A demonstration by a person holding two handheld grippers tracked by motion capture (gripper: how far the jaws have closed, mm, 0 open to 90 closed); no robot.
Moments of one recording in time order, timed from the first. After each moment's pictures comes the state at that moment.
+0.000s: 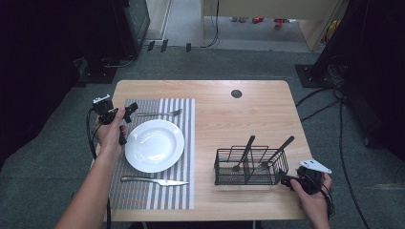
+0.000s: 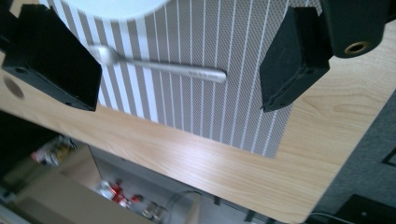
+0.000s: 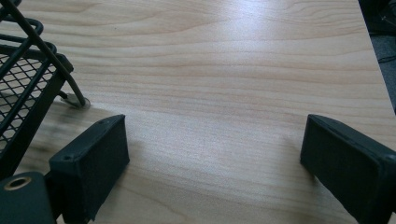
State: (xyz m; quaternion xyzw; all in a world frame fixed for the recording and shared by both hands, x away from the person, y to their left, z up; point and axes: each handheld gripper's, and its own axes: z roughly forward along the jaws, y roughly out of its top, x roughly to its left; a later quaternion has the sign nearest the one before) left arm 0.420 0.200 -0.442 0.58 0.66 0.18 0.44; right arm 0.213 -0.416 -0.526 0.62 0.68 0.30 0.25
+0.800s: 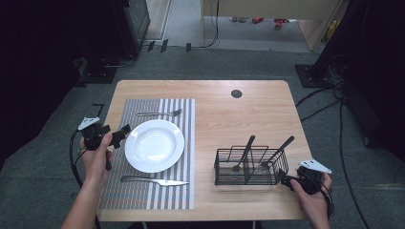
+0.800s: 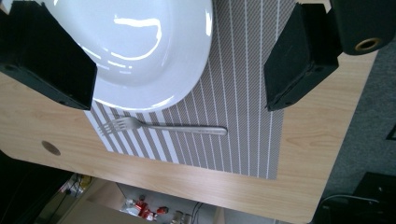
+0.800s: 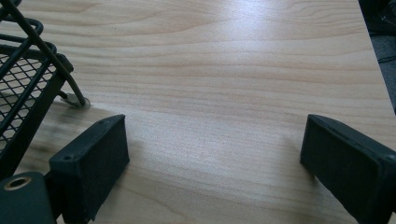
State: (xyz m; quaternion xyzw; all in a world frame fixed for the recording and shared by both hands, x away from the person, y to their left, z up) left arm 0.330 0.219 -0.438 0.62 0.60 0.20 0.46; right arm 0.213 -0.415 -0.526 0.62 0.68 0.30 0.25
